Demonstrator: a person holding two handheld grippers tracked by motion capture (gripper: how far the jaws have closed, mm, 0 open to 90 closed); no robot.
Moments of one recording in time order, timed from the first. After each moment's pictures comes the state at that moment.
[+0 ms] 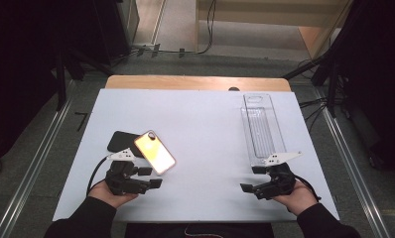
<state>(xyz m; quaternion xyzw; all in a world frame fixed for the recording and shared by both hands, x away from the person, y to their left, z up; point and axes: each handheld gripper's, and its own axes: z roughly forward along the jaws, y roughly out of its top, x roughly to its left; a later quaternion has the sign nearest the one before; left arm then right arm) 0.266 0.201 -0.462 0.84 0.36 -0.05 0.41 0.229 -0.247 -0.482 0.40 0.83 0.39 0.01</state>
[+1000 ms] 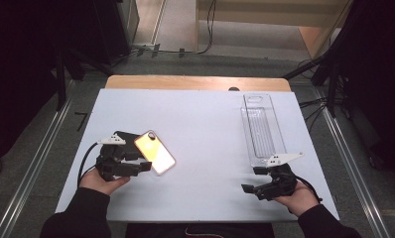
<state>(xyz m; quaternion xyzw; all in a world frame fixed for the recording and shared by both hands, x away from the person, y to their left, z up) 0.301 0.223 -0.447 0.82 0.42 -0.01 0.40 0.227 -0.250 -0.483 0.40 0.83 0.39 0.01</state>
